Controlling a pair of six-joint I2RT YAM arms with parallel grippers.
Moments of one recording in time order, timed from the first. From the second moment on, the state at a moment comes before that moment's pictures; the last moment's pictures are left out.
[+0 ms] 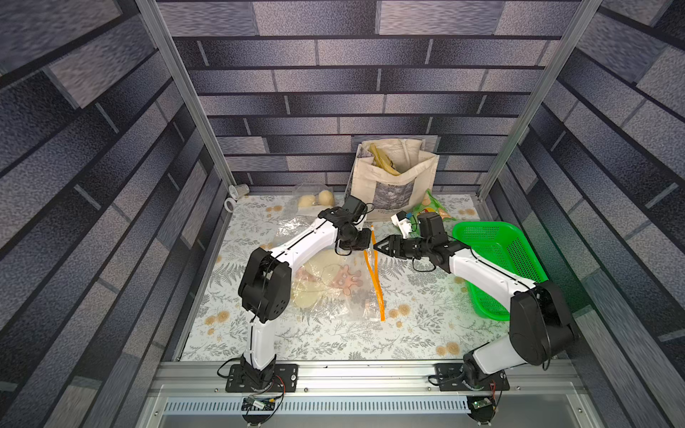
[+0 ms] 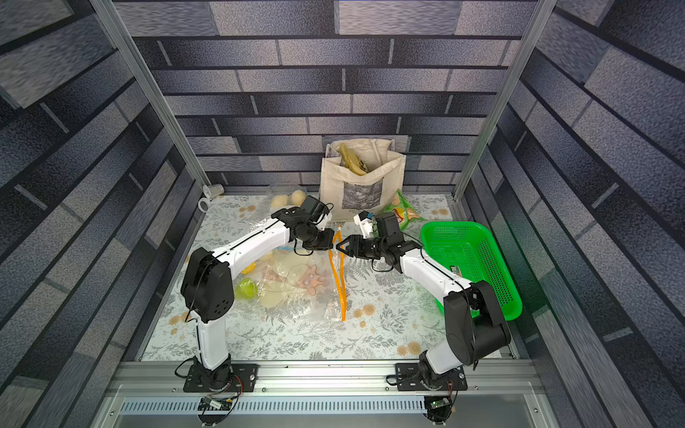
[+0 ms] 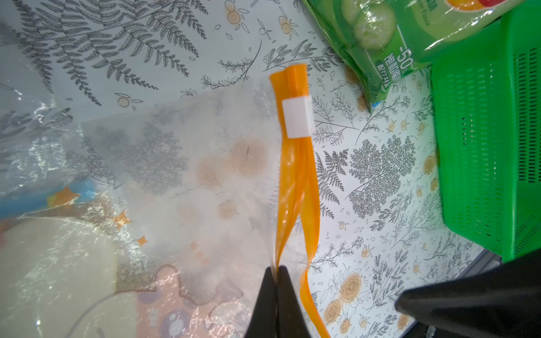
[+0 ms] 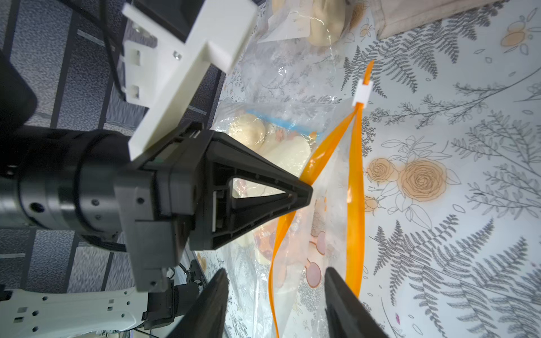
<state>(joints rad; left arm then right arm) -0.60 1.95 1.67 -0.77 0.29 -0.42 0.41 1.52 0.99 -0.17 -0.69 0.54</state>
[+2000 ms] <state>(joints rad) -0.54 1.86 1.84 -0.98 0.42 -0.24 0.44 1.63 1.13 -0.46 -0.28 0.40</state>
